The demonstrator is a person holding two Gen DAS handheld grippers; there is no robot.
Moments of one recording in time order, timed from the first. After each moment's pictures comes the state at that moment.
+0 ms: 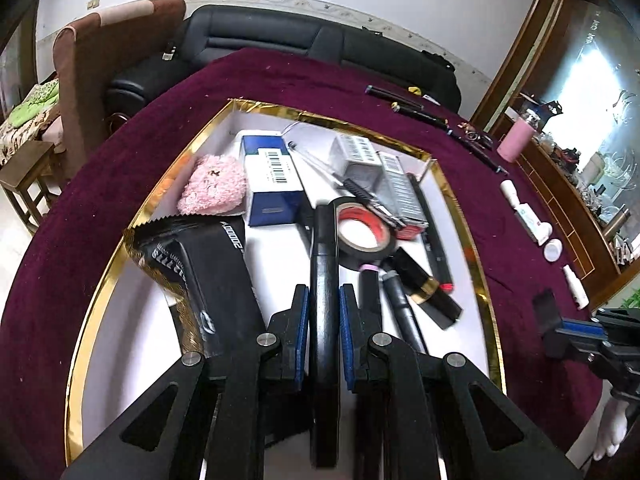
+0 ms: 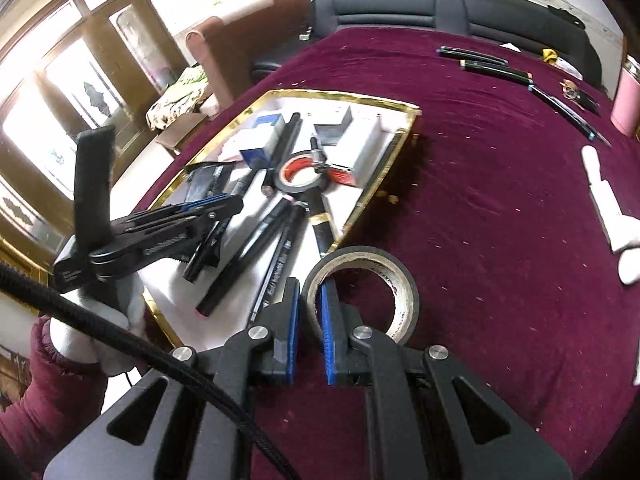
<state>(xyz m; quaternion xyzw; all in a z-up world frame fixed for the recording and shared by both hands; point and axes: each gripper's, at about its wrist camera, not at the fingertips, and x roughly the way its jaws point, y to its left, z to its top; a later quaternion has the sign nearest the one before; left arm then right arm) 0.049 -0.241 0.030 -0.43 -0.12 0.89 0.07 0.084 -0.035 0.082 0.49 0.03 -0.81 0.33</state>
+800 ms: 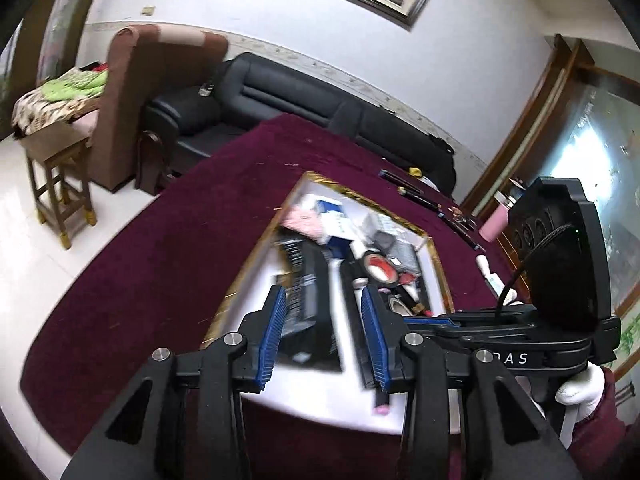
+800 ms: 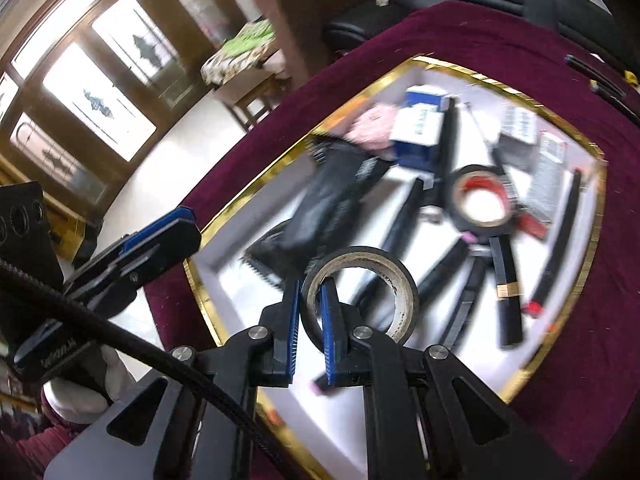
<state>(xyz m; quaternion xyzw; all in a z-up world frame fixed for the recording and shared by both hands) 0.156 -0.333 0.071 -0.31 -0.22 0.92 0.04 0.091 -0.180 0.063 0.52 0.06 -0.73 0.43</state>
